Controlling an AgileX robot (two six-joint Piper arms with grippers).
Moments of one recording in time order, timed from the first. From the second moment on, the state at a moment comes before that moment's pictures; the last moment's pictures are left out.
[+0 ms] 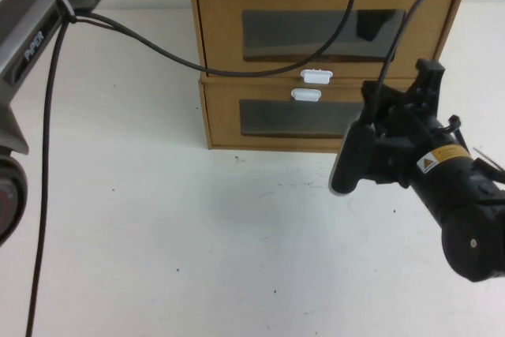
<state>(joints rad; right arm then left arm) 0.63 1.63 -0.72 0.46 -0.79 -1.64 -0.44 2.13 -2.23 -0.76 0.76 0.81</state>
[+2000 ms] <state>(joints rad) 0.83 1.68 -0.93 0.94 -0.70 -1.89 -0.44 2.20 -2.35 -0.64 0.77 0.67</state>
